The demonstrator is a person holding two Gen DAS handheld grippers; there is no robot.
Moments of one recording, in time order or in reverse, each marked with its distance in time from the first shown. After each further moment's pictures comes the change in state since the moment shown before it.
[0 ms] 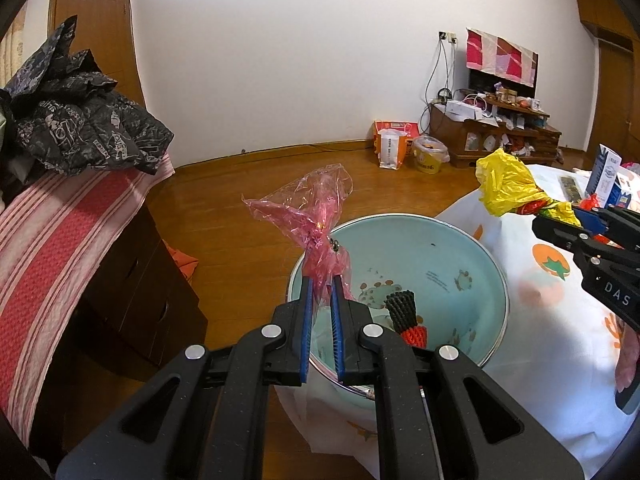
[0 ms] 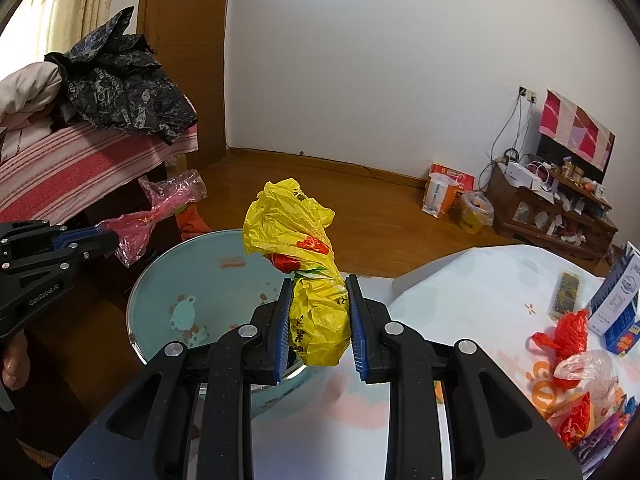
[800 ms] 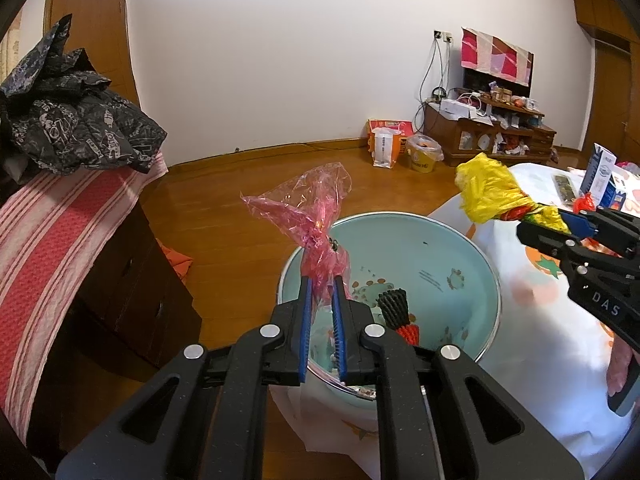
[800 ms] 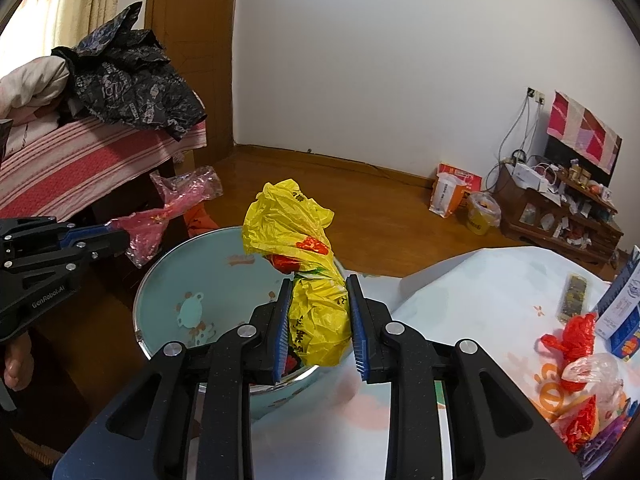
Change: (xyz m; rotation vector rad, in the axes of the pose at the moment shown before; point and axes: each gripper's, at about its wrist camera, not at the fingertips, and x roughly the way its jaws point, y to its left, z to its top) left arm 0.002 -0.001 0.002 0.004 0.010 -0.030; right arm 0.003 0.004 -0.001 -0.017 0.013 0.034
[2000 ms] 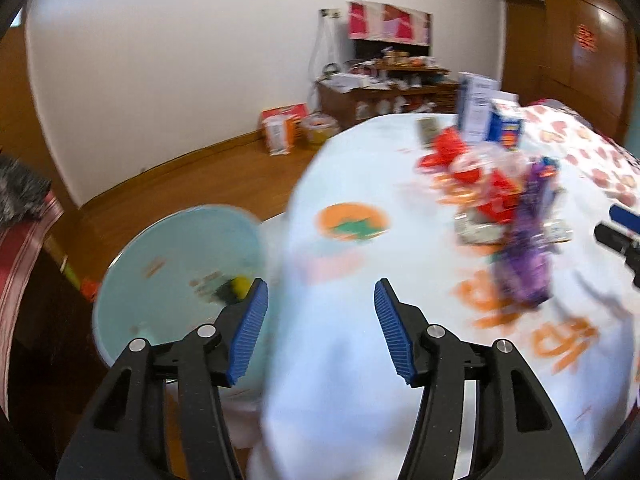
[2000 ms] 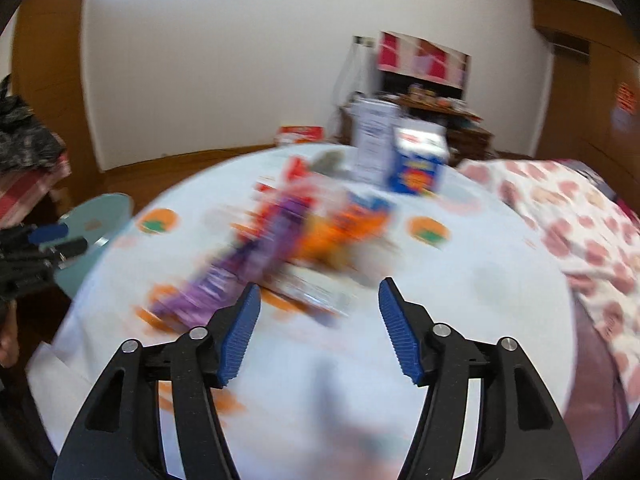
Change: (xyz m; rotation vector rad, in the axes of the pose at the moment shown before) left arm -0.022 -0.184 -0.019 0.239 0.030 -0.276; right arm -0.197 -0.147 -0.162 0.359 0.057 -0.470
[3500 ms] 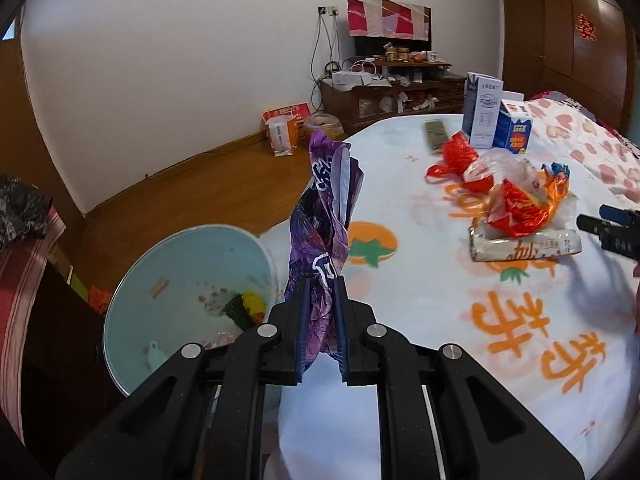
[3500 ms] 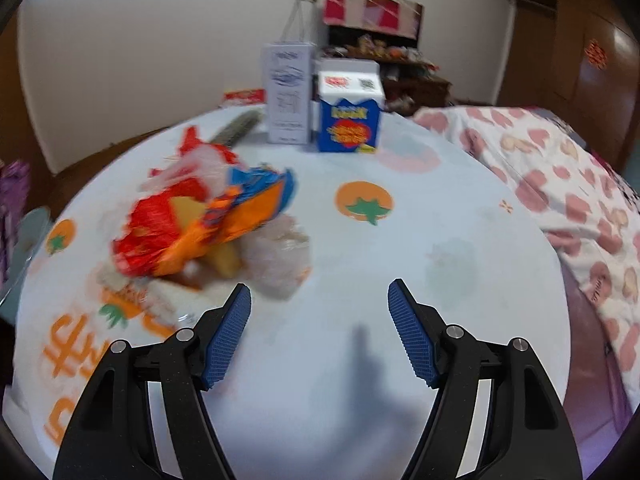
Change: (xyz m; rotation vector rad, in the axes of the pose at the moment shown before) left arm 0.012 0.019 0.015 0.014 0.024 0.041; right arm 0.081 -0.048 0.024 0.112 0.179 -0.132
